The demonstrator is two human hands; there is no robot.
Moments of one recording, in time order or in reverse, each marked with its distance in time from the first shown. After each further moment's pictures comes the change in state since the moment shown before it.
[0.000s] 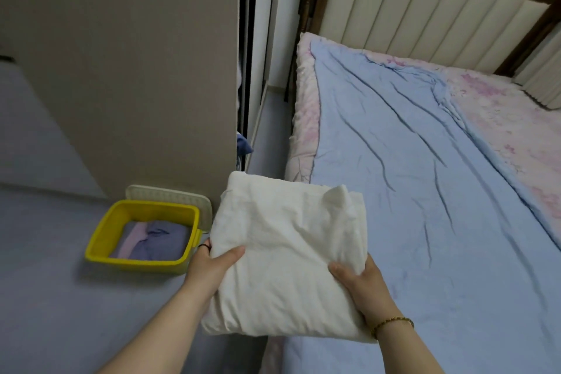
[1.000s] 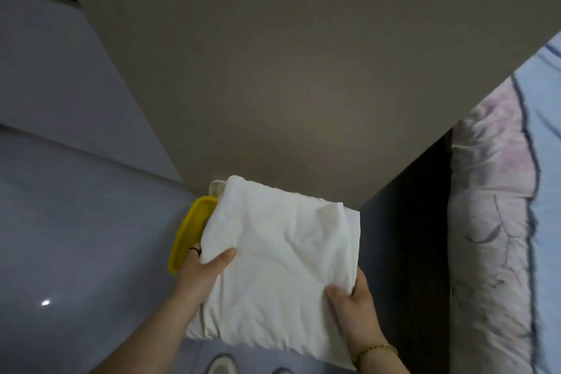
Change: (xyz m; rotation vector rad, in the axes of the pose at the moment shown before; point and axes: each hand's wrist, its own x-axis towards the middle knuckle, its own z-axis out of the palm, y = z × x) left_hand 0.351 -0.012 -0.279 0.187 0.261 -0.106; right_hand 0.215 0.038 0.410 -0.168 -0.127 0.237
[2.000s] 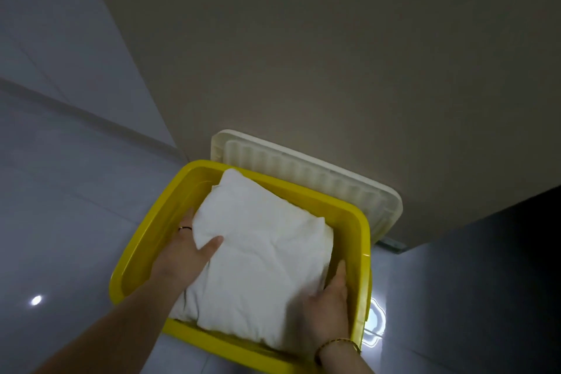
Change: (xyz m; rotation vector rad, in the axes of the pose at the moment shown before) left_hand 0.312 -0.256 0.050 0.556 0.110 0.194; right_hand 0.292 0.241 0.208 -0.298 0.000 -0.043
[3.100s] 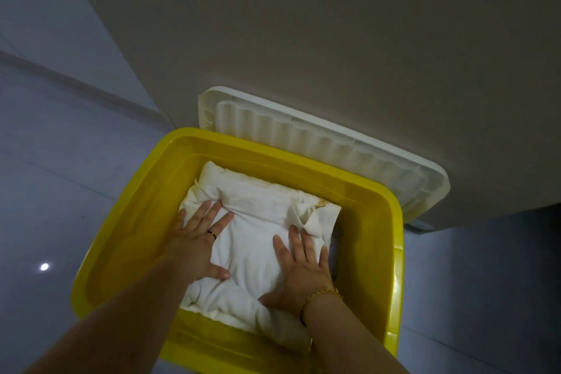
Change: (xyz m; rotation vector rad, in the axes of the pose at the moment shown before) left_hand 0.055 -0.050 0.054 0.988 -0.338 0.461; right_hand 0.072 0.008 0.053 -1.073 -0.494 -0.329
